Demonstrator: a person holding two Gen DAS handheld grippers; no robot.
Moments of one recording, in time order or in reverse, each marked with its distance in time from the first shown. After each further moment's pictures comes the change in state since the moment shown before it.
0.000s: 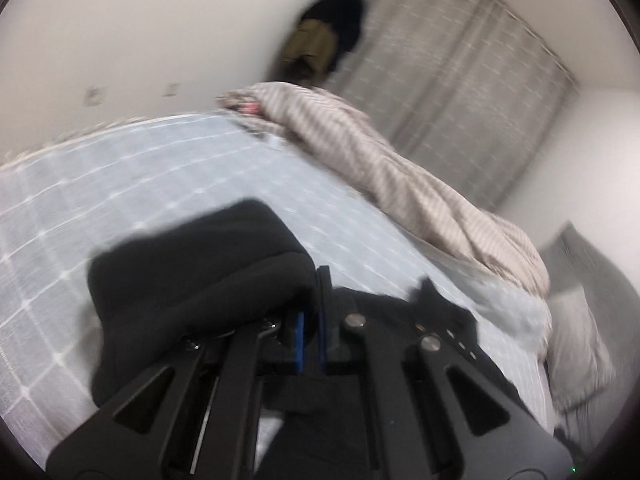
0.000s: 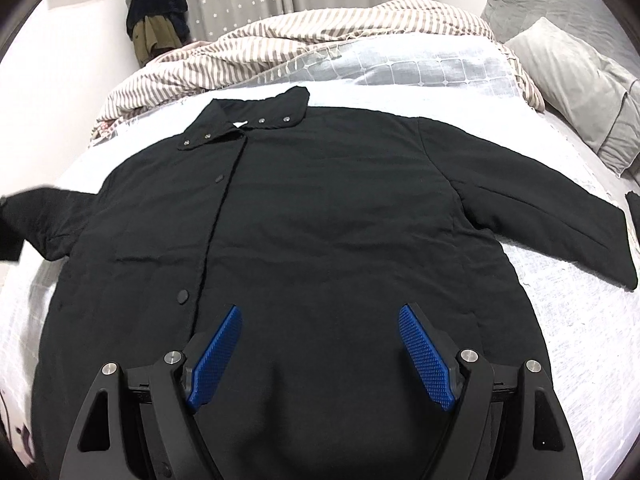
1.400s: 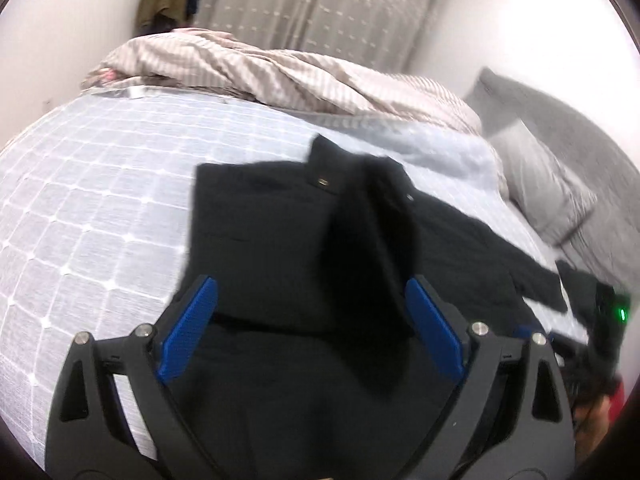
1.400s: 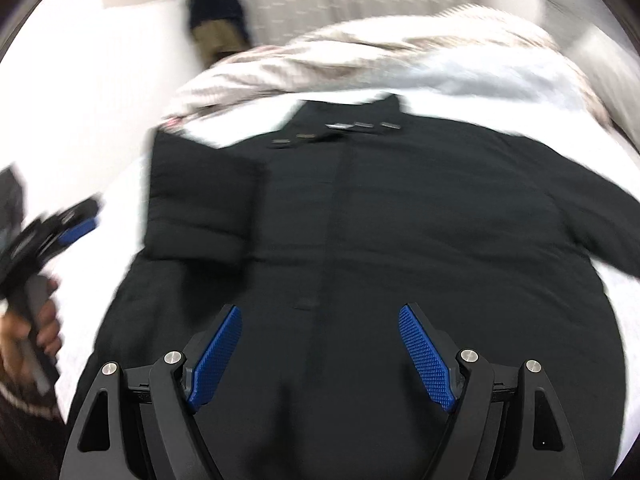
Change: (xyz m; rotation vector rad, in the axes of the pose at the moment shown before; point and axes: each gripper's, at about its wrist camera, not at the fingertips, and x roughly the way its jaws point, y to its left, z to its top) left arm 0.003 -0.080 -0.109 0.371 0.274 -0.205; right arm 0.002 0.091 -0.007 -0.105 -0.036 0.254
